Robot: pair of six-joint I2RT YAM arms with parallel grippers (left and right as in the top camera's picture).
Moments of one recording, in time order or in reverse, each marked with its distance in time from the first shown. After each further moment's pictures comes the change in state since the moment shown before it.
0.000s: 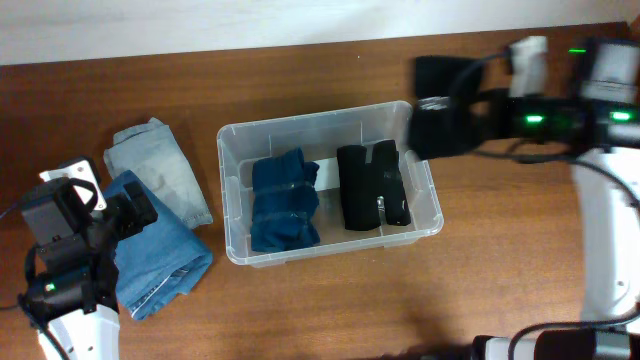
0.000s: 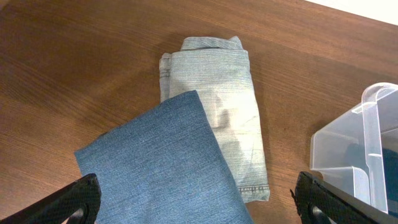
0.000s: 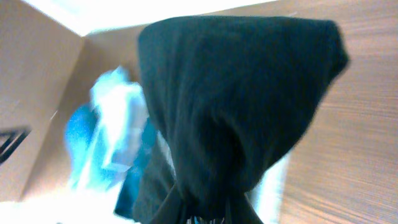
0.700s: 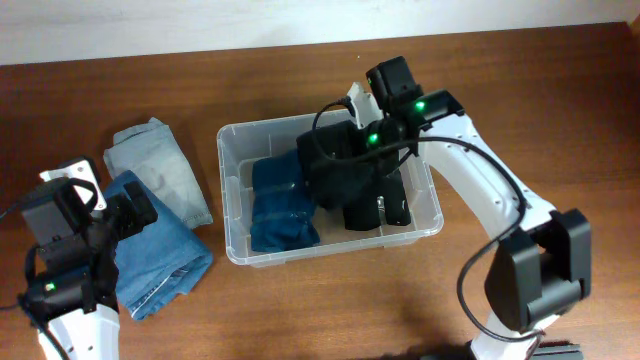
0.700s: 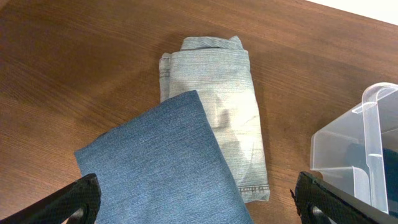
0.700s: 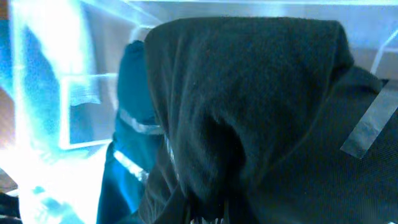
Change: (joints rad) left arm 0.000 0.002 0.000 0.000 0.000 0.000; right arm 0.528 0.347 -0.020 0.125 0.300 0.290
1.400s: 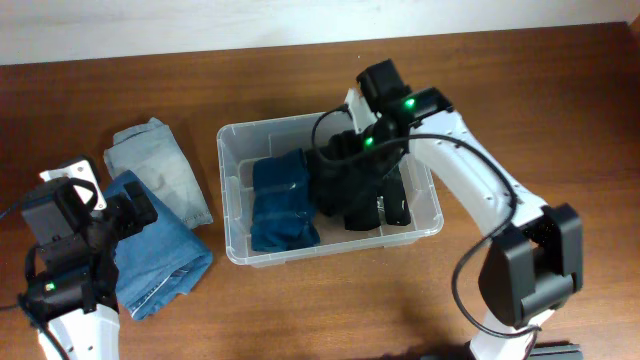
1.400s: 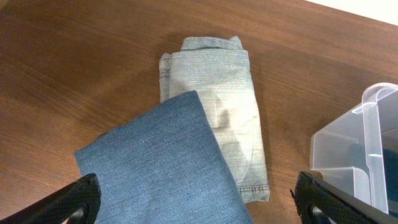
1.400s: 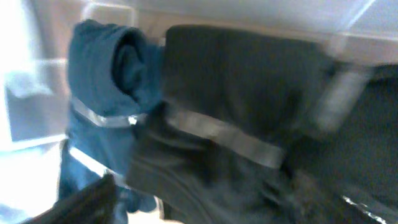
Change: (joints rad) left arm 0.000 0.000 0.000 0.002 0.000 0.000; right arm 0.019 0.021 0.069 -0.109 0.170 -0.050
